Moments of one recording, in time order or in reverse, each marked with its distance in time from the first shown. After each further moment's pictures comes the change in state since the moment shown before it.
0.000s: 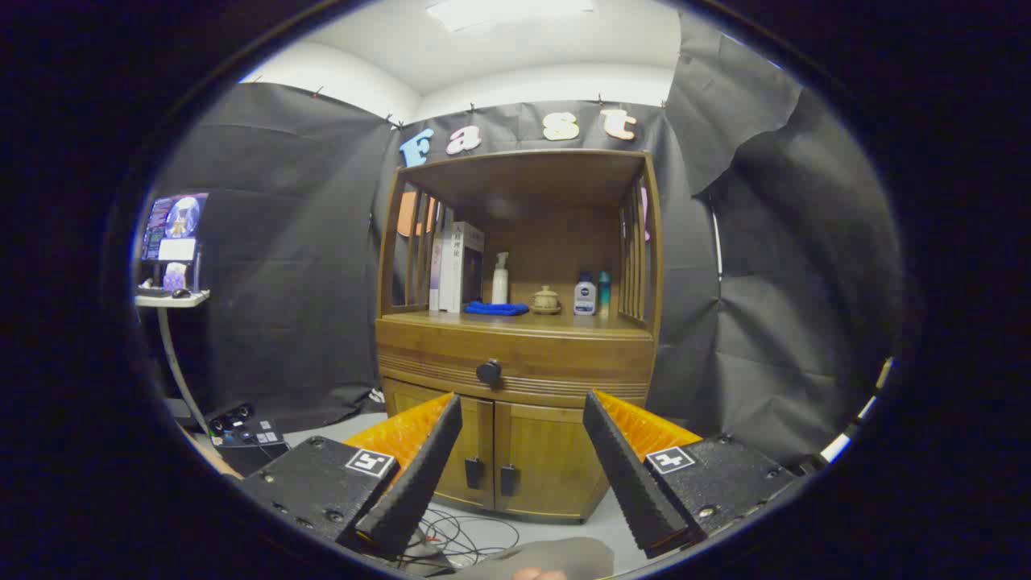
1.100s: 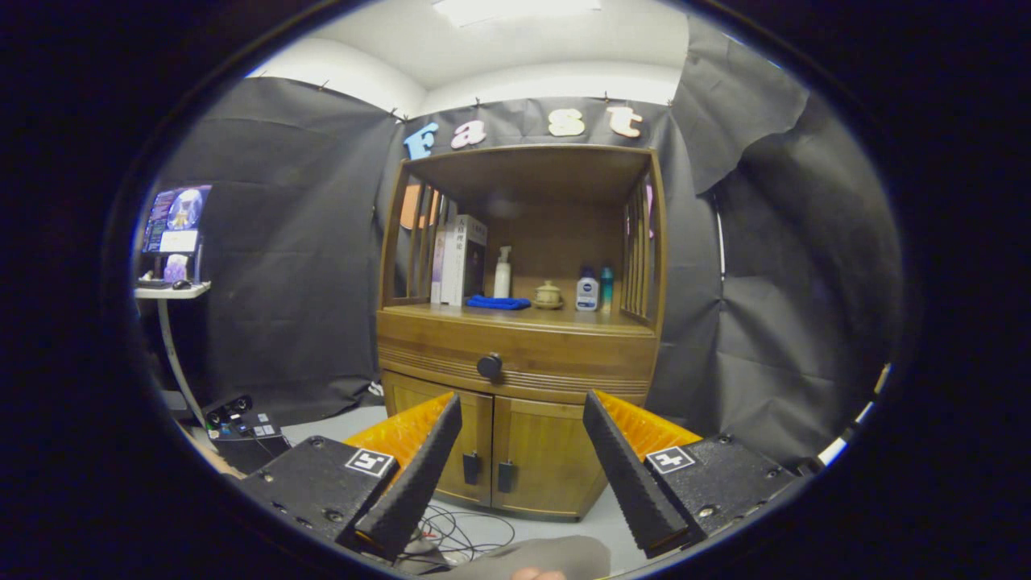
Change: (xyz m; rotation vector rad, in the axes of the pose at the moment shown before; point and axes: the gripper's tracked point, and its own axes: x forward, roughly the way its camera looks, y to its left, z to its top) arm 0.000 0.001 -0.005 -0.013 0.014 0.016
